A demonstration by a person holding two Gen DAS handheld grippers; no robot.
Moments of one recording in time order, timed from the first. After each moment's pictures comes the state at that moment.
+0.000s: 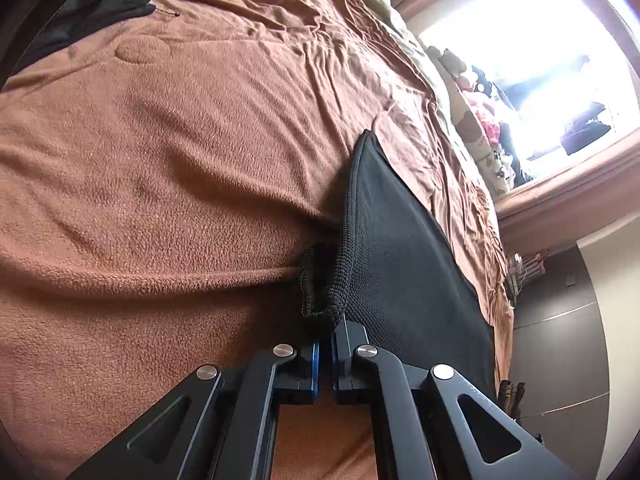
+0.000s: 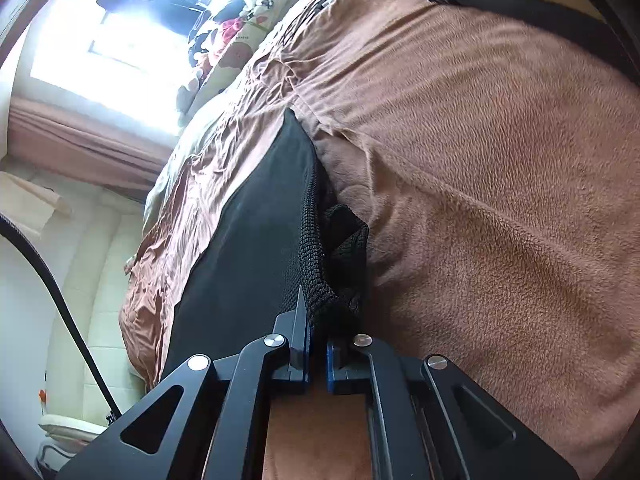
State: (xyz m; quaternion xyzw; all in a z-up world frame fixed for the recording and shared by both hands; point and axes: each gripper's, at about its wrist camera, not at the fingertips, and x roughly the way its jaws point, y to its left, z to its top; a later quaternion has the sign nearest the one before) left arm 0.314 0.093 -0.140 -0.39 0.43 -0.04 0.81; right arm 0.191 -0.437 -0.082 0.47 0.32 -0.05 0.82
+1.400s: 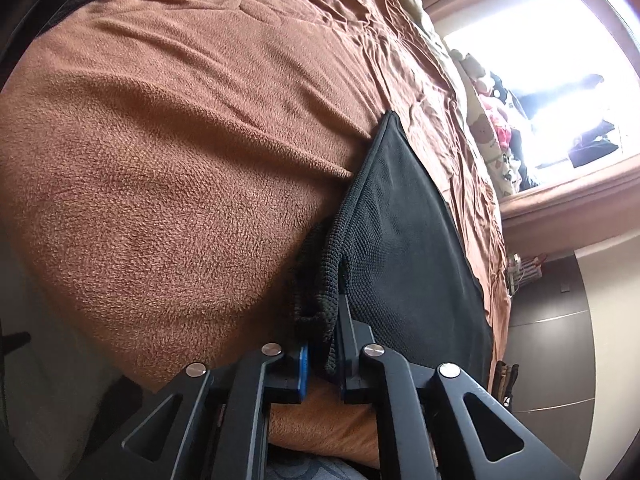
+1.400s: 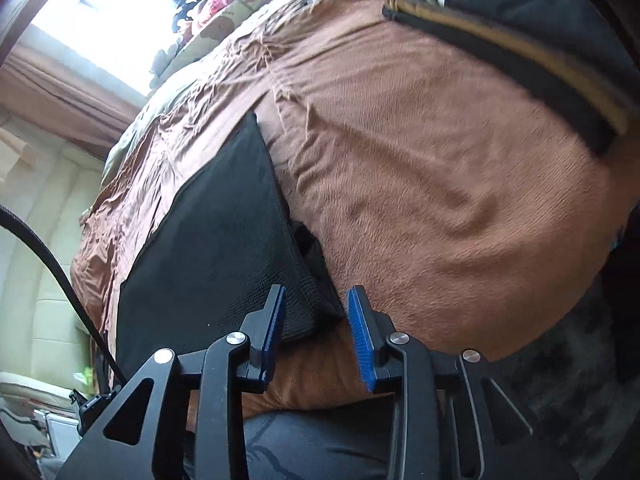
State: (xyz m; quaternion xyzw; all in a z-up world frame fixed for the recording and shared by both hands) left arm 0.220 0.127 -0.169 -0.43 0.46 -0.03 0.78; right arm 0.103 -0.412 -0.027 0.38 0.39 -0.11 0.83
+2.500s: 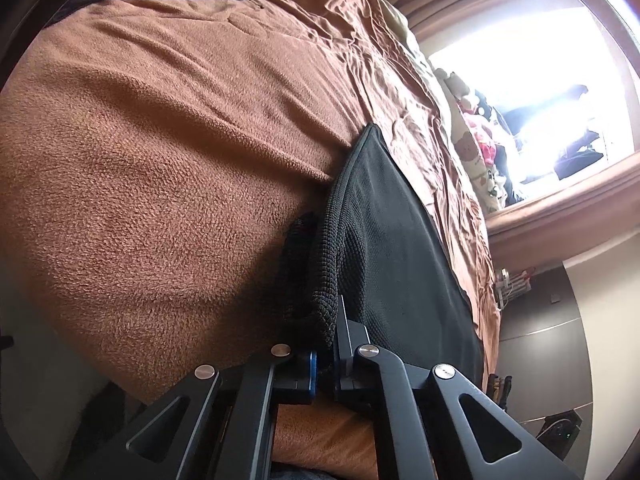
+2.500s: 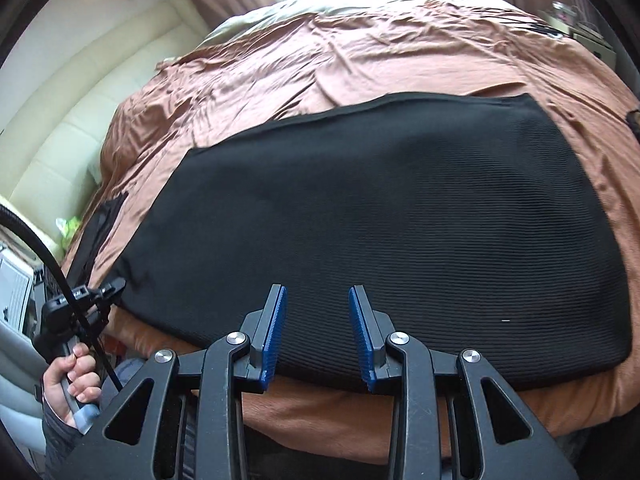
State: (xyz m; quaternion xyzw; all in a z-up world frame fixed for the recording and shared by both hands) left arm 0.204 0.115 -0.167 -0.44 0.41 -0.03 0.80; right arm 0.241 -0.176 -0.014 0.16 0.46 0.06 0.87
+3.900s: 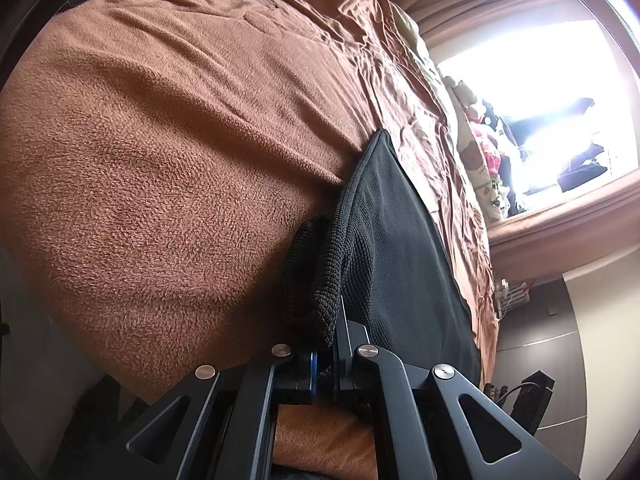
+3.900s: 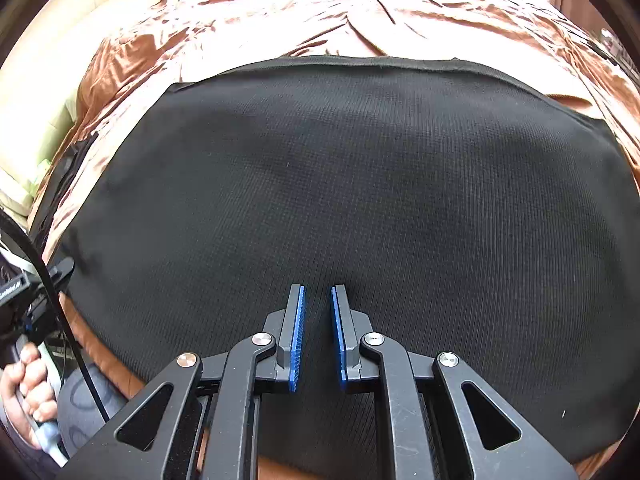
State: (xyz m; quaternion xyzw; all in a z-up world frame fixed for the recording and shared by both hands) left arm 0.199 0.115 -0.170 -0.46 0.40 -0.02 0.79; right arm 0.354 -0.133 -0.065 0.07 0.53 0.06 0.84
